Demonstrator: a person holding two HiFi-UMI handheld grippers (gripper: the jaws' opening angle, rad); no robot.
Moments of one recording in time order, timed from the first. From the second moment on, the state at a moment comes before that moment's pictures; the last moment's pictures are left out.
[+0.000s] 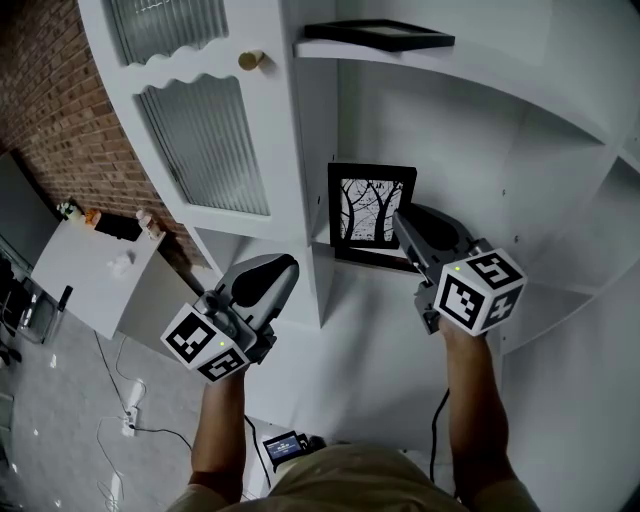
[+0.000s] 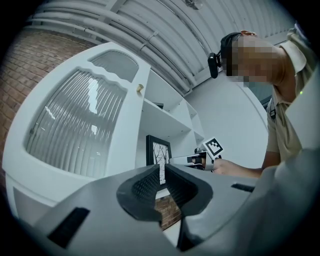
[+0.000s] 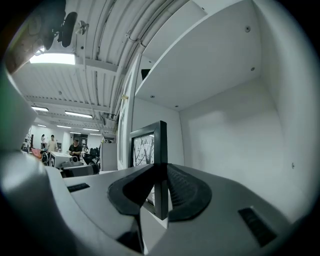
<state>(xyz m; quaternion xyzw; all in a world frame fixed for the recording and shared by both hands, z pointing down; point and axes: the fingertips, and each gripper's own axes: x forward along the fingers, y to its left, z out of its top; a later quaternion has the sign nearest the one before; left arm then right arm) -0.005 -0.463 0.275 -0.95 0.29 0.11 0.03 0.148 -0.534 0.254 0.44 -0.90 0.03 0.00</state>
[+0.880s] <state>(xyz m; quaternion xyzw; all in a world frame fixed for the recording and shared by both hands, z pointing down) -0.022 -0.454 0.288 -0.95 0.29 0.11 0.02 0.151 -0.555 0.269 0.49 -0.87 0.03 0.00</state>
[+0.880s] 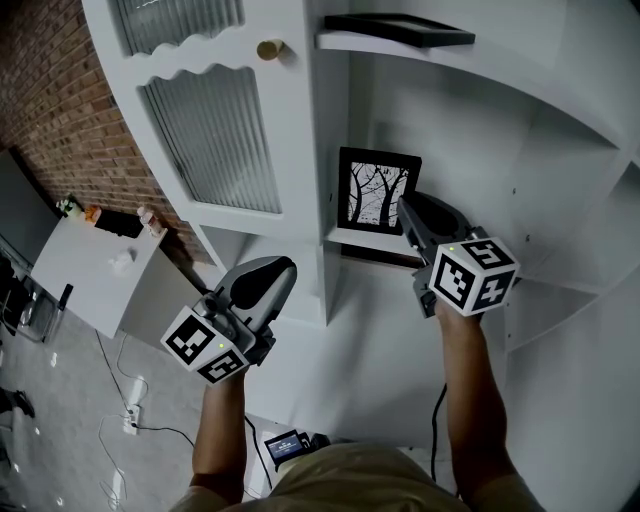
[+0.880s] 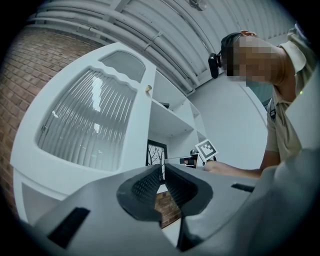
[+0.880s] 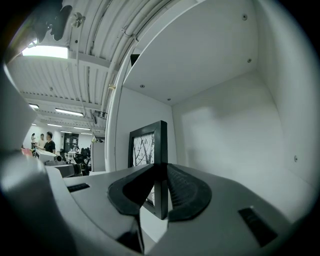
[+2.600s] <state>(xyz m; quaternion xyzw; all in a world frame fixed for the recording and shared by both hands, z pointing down) -0.027 -0.451 0.298 -0.95 0.29 0.11 0.01 0.150 -0.550 0.268 0.49 -0.87 0.01 0.00</state>
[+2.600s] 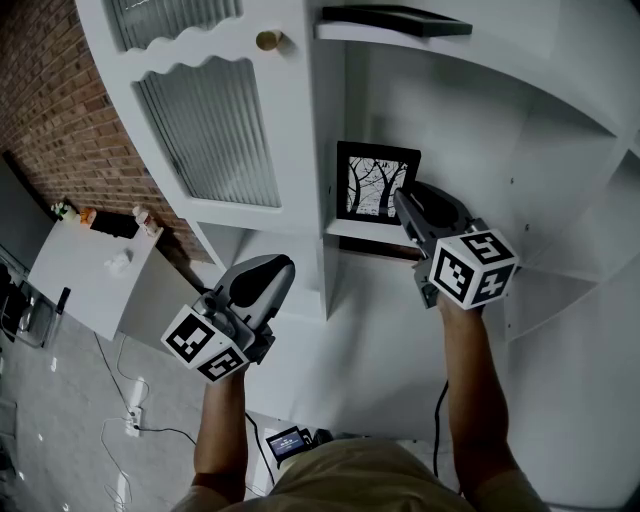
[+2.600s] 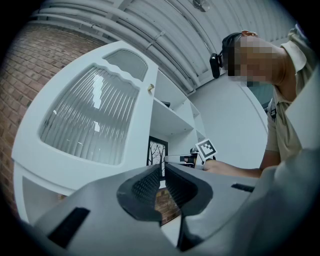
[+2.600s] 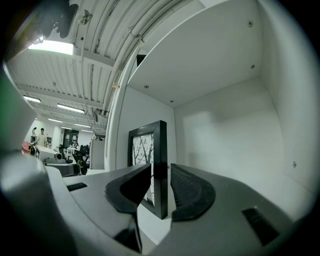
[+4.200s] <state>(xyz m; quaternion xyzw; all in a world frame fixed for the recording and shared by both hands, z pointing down) -0.033 -0.309 0.313 -0.97 0.24 0.05 0.04 0.113 -0.315 0.277 0.43 -0.90 0.00 0.02</state>
